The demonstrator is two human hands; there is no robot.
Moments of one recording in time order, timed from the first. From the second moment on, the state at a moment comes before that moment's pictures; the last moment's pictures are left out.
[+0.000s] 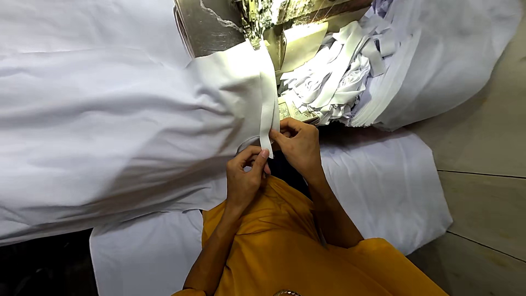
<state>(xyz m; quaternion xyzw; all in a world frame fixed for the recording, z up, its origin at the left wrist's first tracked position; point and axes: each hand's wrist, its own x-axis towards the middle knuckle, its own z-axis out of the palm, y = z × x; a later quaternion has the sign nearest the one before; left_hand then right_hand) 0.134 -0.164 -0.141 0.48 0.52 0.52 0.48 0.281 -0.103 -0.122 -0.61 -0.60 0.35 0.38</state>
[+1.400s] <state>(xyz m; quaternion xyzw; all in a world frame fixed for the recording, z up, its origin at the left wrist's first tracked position) 0.075 -0.210 -0.154 0.09 0.17 0.79 0.58 0.284 -0.129 -0.128 -0.43 -0.55 0.39 0.60</state>
